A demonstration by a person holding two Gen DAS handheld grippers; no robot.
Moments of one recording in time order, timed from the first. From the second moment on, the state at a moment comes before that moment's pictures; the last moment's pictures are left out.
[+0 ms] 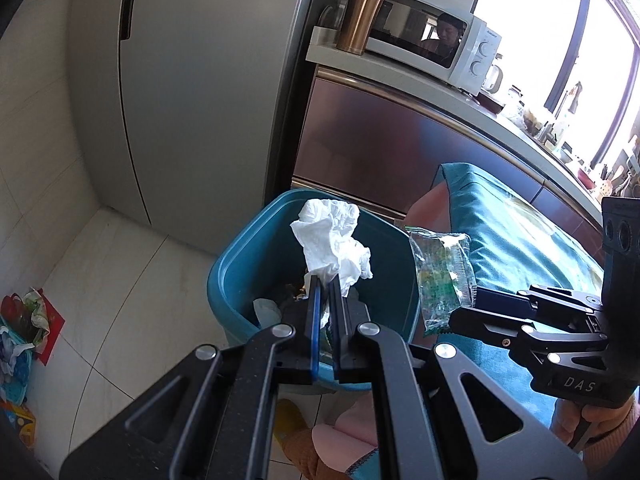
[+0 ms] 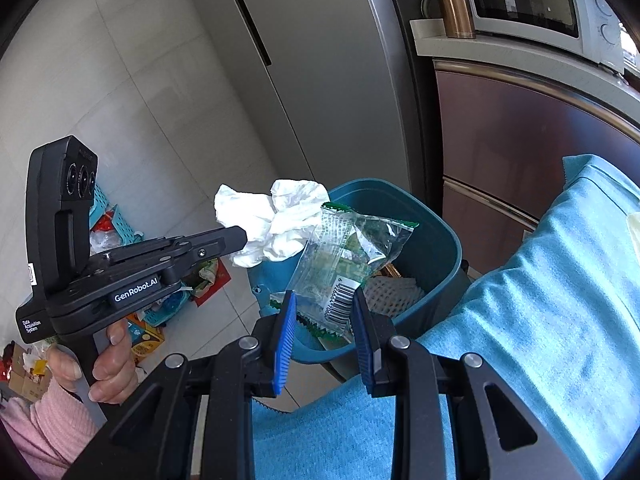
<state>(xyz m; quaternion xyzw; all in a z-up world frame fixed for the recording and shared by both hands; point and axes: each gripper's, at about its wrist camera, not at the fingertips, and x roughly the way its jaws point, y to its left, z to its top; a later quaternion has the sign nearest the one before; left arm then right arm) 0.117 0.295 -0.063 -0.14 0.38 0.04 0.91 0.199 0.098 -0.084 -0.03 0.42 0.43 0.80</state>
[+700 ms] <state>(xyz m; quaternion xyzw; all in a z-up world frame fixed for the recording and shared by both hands) 0.157 0.306 -0.100 -0.16 0.41 0.06 0.89 0.216 0.127 -0.099 -0.06 0.46 0.40 0.79</state>
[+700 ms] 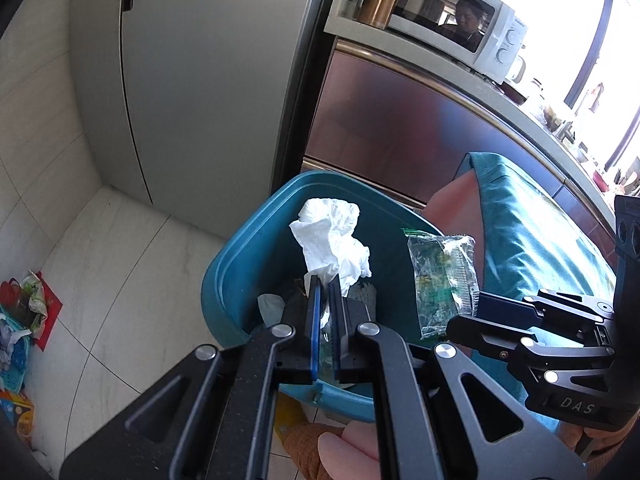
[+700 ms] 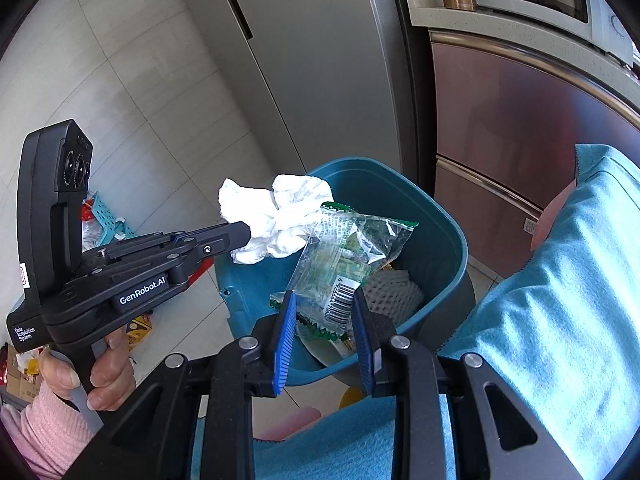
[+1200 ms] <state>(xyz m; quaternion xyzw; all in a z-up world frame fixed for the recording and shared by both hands) 0.186 0.305 -0.138 -0.15 0.44 0.07 0.88 0.223 0.136 -0.096 -0.04 0.47 0.38 0.79</state>
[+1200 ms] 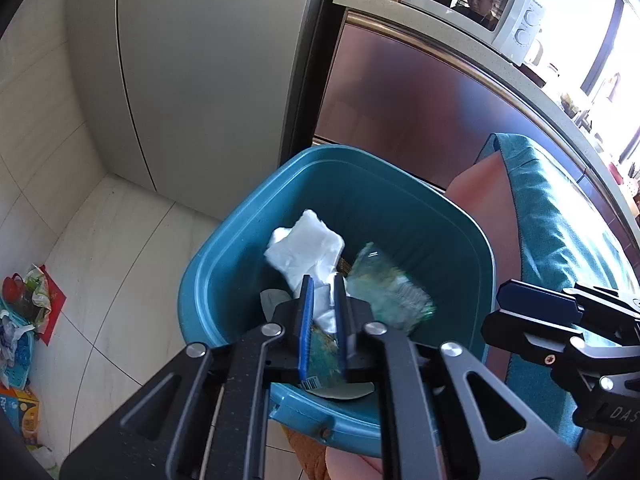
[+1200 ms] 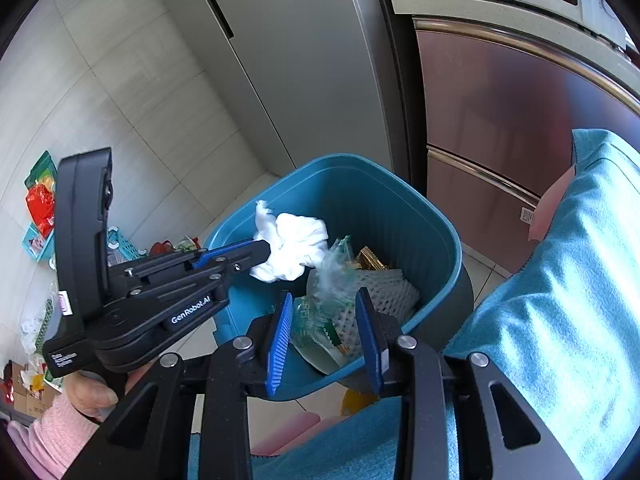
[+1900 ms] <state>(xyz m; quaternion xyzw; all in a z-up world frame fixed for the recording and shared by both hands) 0.144 0.288 -0.100 -0.15 0.38 0.02 0.91 0.202 0.084 -0.084 0.01 0.44 0.39 0.81</state>
